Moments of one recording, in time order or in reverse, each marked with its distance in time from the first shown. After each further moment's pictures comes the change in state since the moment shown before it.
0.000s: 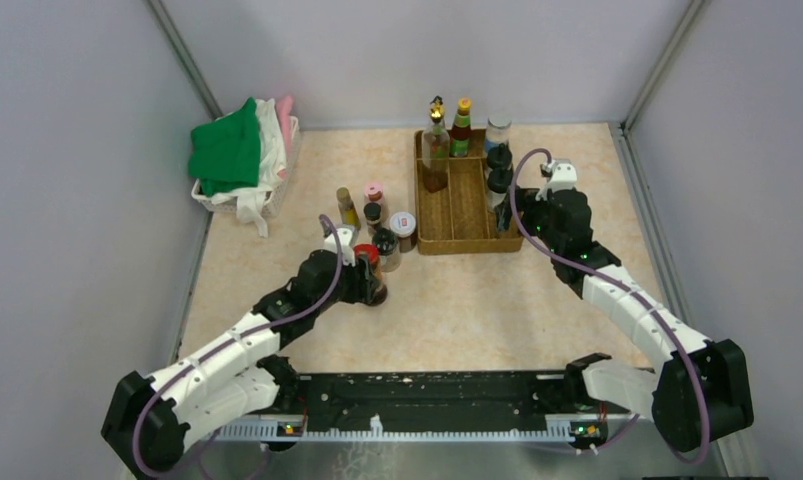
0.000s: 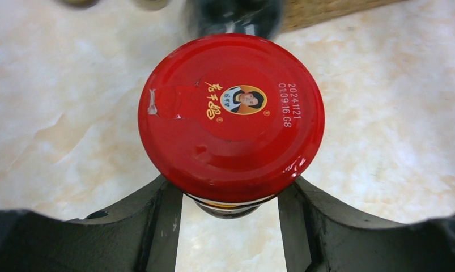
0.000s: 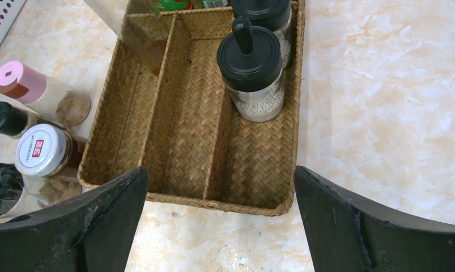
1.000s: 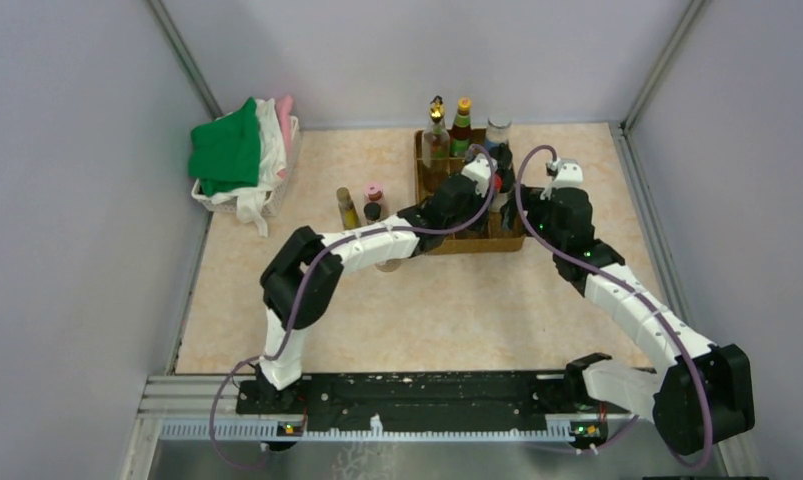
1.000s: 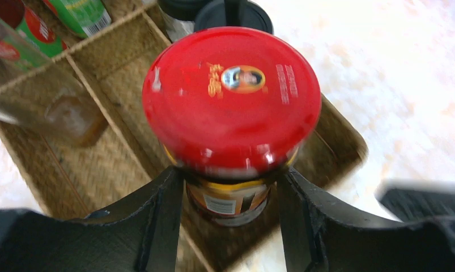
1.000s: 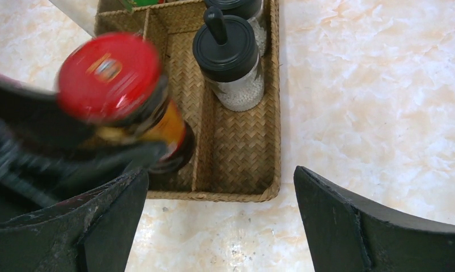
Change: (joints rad) left arm -0.202 1.086 0.961 0.288 -0.032 0.269; right arm 0.000 -0.016 0.036 -0.104 0.074 0.034
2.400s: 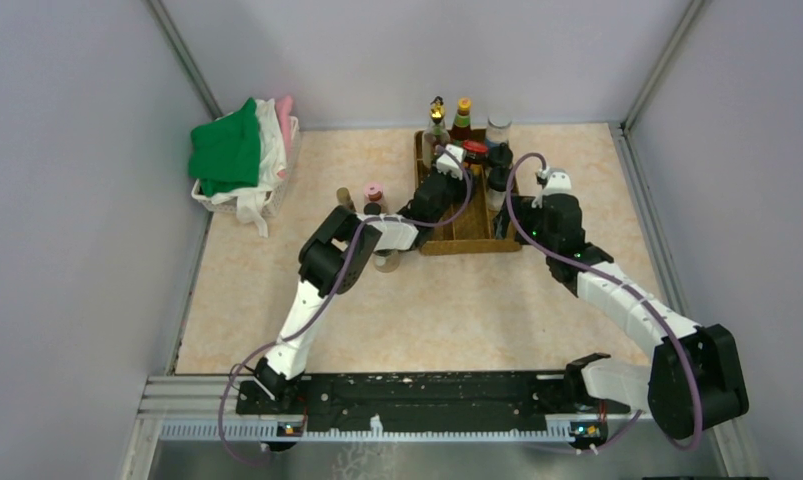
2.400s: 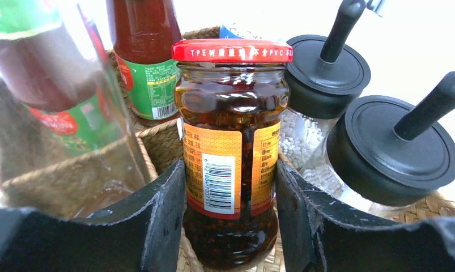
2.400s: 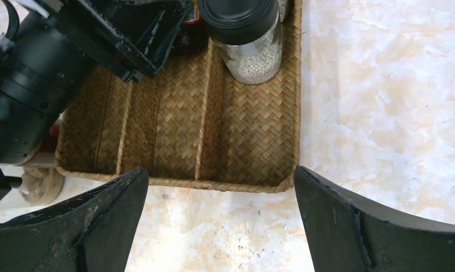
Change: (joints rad) left arm 0.178 0.446 0.147 0.664 0.036 0.029; right arm -0.003 0.074 -0.062 0.074 -0.066 0.019
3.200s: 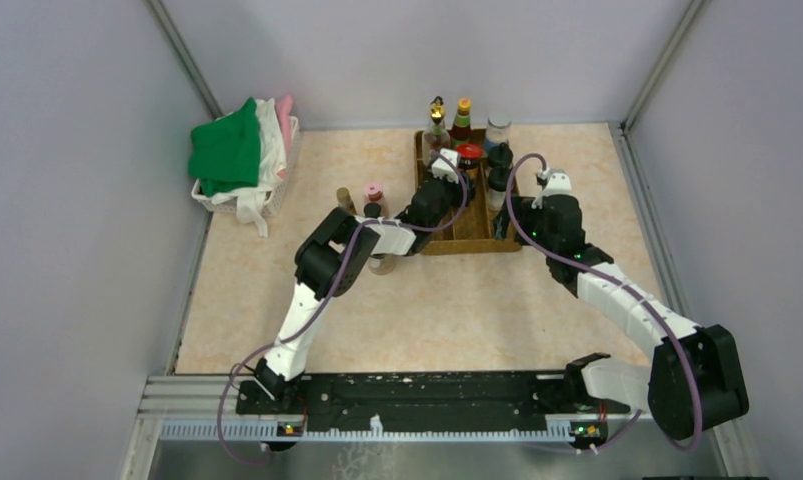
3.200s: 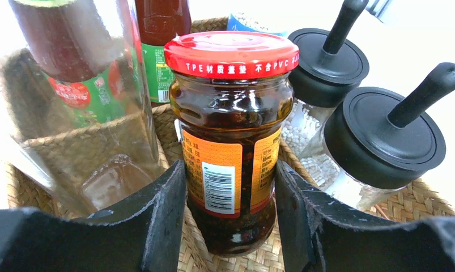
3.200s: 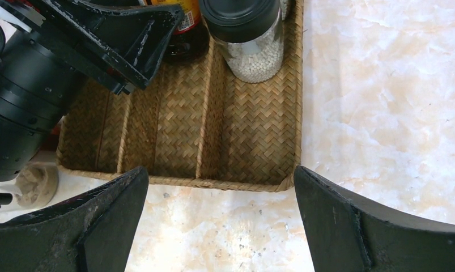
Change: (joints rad) left arm -0.016 -0.044 -0.117 0.088 -0.048 -0.058; right arm 0.000 -0.001 -0.004 0.007 -0.005 0.001
